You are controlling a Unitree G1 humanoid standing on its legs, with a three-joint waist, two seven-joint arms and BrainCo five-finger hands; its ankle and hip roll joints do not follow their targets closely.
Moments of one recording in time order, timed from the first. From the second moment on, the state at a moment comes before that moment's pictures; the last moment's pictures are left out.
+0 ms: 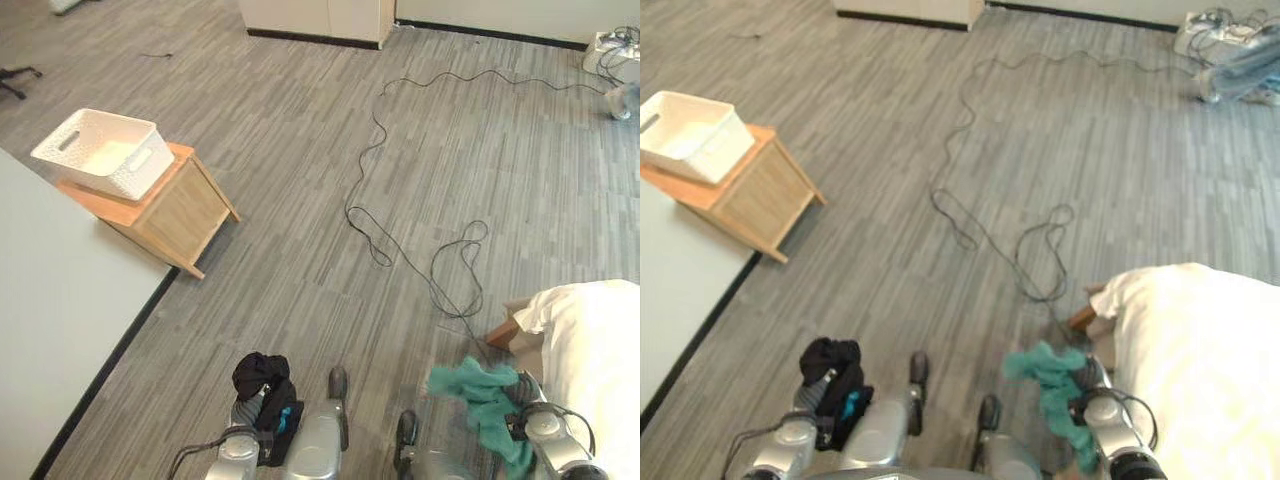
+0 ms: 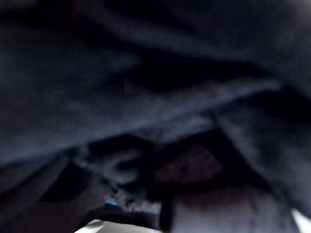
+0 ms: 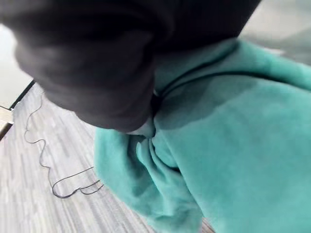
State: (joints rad) left arm 0.01 0.22 -0.18 0.91 -0.13 -0.04 0.19; right arm -0.04 -0.44 0.17 0.74 -0.04 0.03 -0.19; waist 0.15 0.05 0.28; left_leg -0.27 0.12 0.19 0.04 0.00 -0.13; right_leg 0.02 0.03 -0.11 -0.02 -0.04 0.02
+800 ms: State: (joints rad) left arm 0.01 0.24 -0.14 0.94 -0.07 -0.04 0.19; right arm 0.06 -0.38 0.20 0.73 -0.12 0.04 -0.13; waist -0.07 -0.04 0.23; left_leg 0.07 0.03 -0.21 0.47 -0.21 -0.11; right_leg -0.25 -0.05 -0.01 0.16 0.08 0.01
